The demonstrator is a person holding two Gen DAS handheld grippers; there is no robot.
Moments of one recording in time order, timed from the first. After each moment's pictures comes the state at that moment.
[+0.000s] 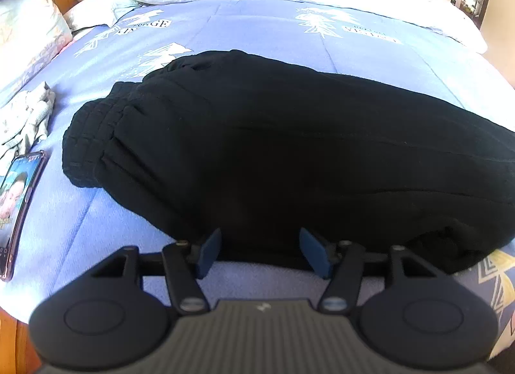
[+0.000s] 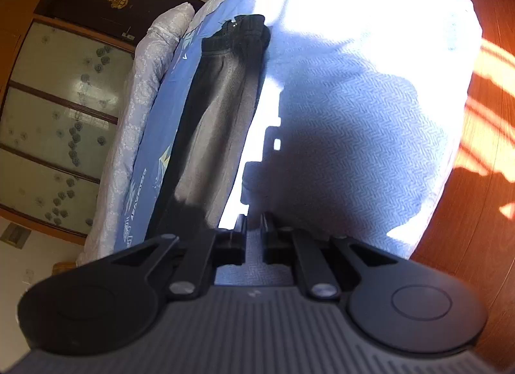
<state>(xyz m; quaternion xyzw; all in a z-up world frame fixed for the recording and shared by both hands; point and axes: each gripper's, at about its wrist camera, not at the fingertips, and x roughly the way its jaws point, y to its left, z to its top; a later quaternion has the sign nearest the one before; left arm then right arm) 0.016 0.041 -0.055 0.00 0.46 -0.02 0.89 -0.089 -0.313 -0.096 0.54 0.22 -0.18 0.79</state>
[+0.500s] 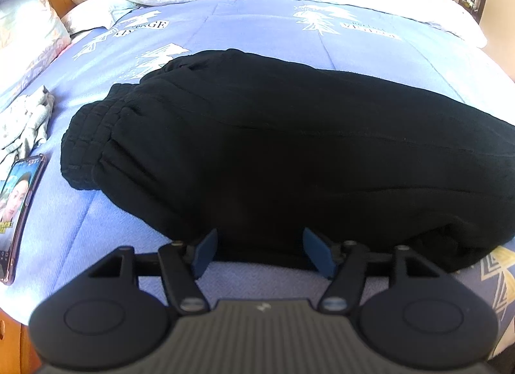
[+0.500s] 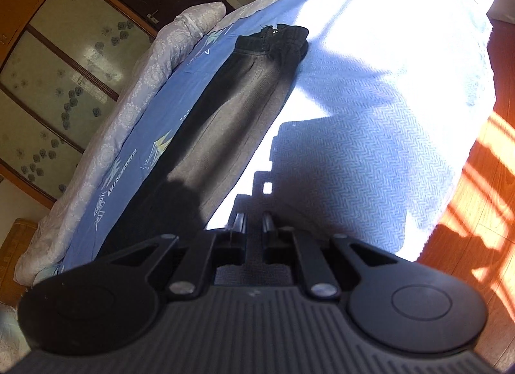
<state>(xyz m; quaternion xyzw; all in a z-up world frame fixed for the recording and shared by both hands) 0.023 0.039 -0.060 0.01 0.47 -0.02 0.88 -0.078 -0.287 -0.093 0.43 0.23 -0.19 0.85</state>
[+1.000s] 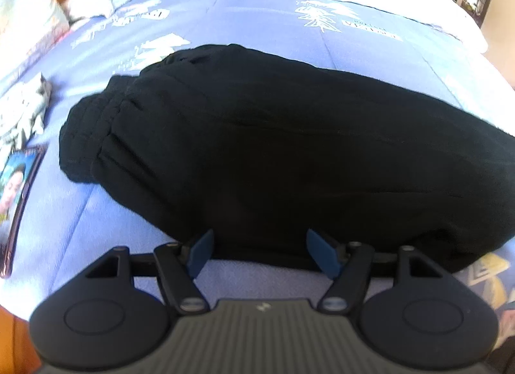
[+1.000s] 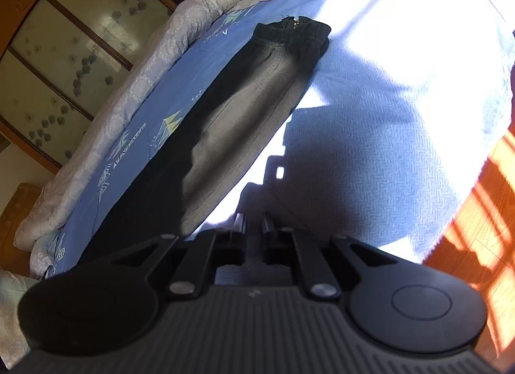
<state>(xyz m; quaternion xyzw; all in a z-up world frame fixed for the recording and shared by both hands) 0.027 0.050 -0.050 -0.02 0.49 -0.03 0.87 -0.065 -0.312 -0.075 0.39 0.26 -0.16 0.87</state>
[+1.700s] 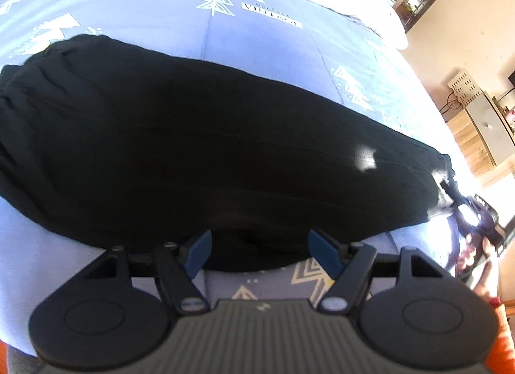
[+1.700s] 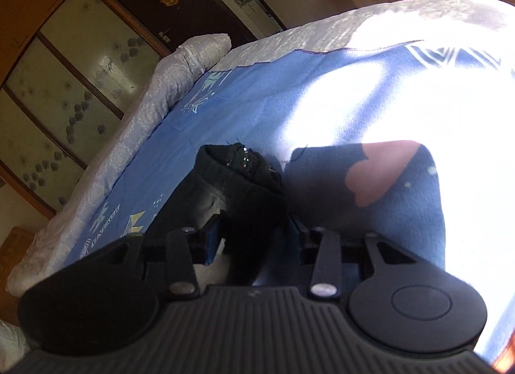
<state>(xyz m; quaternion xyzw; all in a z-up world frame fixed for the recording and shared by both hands) 0.034 -0.019 -0.015 -0.12 0.53 -0.19 0.82 0.017 -0.435 -0.089 0.38 0.20 -0.18 0.88</state>
